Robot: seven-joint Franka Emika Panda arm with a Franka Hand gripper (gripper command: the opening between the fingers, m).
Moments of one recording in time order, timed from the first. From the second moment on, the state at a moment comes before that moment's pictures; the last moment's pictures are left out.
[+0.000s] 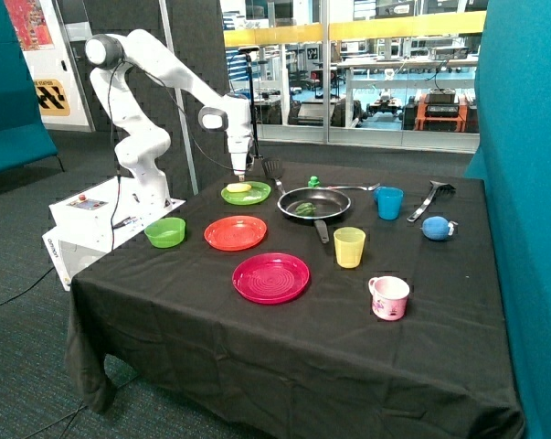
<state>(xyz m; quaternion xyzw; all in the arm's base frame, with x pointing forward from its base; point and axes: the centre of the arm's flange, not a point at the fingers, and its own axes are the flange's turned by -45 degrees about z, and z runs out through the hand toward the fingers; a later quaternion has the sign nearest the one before) 0.356 0.111 0.330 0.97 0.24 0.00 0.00</state>
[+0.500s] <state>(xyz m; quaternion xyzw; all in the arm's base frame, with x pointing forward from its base) 0.348 0.127 0.321 0.98 0.22 0.00 0.00</state>
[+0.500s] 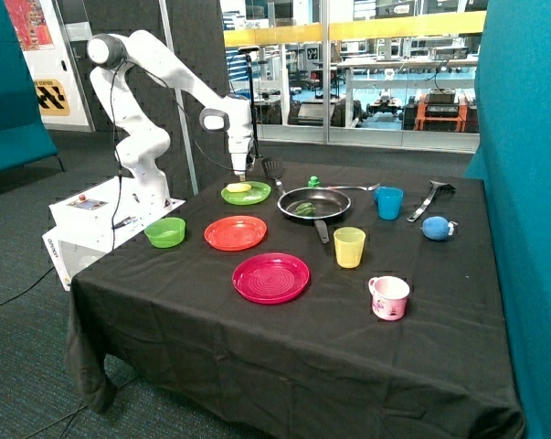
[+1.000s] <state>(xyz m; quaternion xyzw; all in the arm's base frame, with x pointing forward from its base) 0.345 0.126 0.305 0.98 0.21 0.00 0.00</state>
